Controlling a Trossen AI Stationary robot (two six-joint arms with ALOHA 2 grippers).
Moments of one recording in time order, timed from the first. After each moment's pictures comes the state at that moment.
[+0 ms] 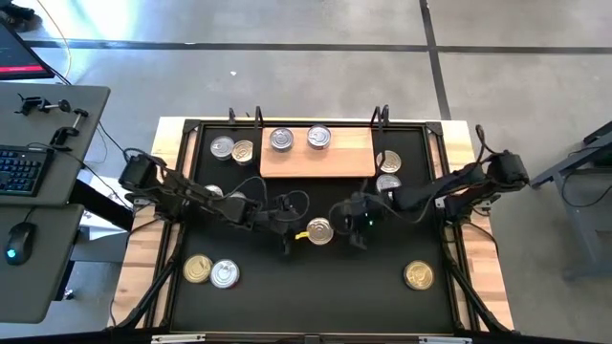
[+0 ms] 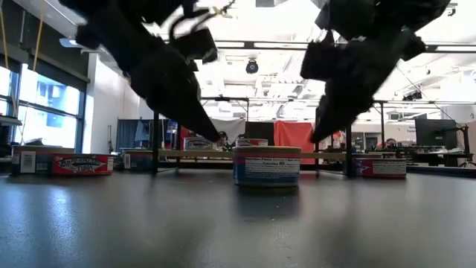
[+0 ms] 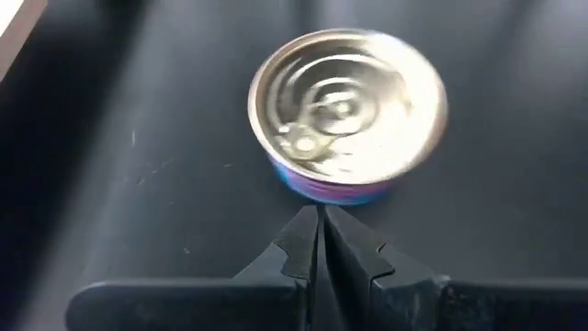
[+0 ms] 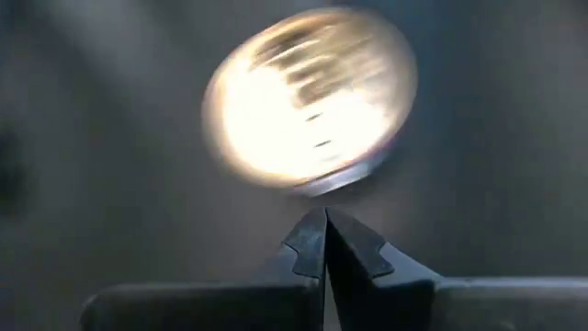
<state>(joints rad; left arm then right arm) -0.22 1.71 0.85 0.06 -0.27 -0.17 0.13 1.51 0.72 -0.06 -0.11 0.34</state>
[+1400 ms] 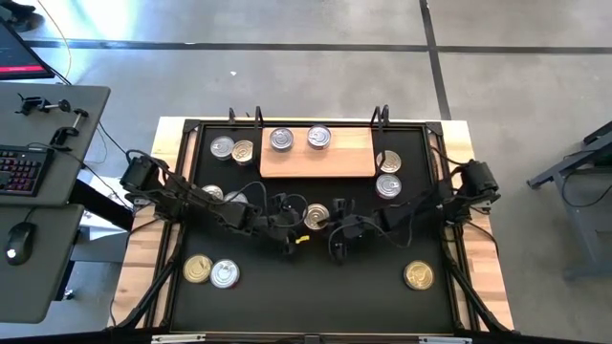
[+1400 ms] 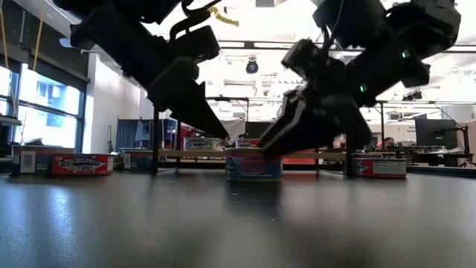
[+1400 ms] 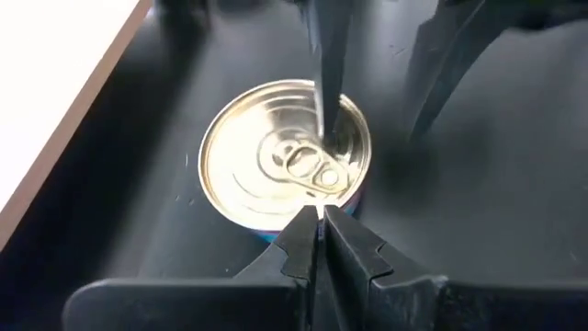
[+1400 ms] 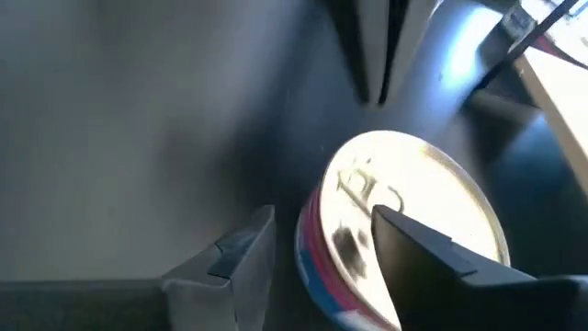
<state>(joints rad) -0.26 1.72 0.85 0.11 -0.46 -0.18 0.25 1.79 0.72 0.46 0.31 -0.18</state>
